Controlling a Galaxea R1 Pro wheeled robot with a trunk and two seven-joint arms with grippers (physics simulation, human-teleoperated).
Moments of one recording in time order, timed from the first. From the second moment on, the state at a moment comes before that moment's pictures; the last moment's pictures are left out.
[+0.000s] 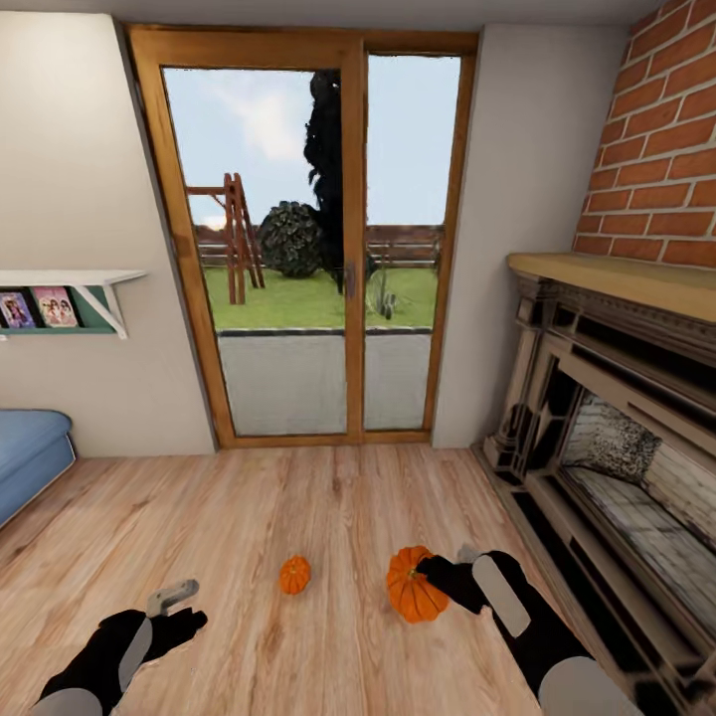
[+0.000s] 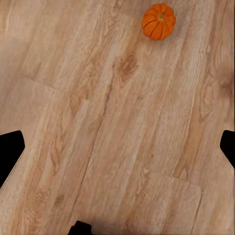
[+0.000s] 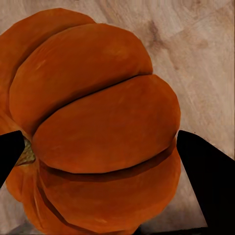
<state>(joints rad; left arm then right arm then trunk) -0.53 0.13 0.41 -0.48 -0.01 0.48 -0.09 -0.54 0.00 0.14 -0.78 -0.86 0.65 -0.36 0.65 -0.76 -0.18</state>
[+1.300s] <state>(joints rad) -0.59 0.13 0.41 -0.50 -0.01 0.54 -0.12 -0.58 0.00 0.03 -0.91 -0.86 0.79 -0.35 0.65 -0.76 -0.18</state>
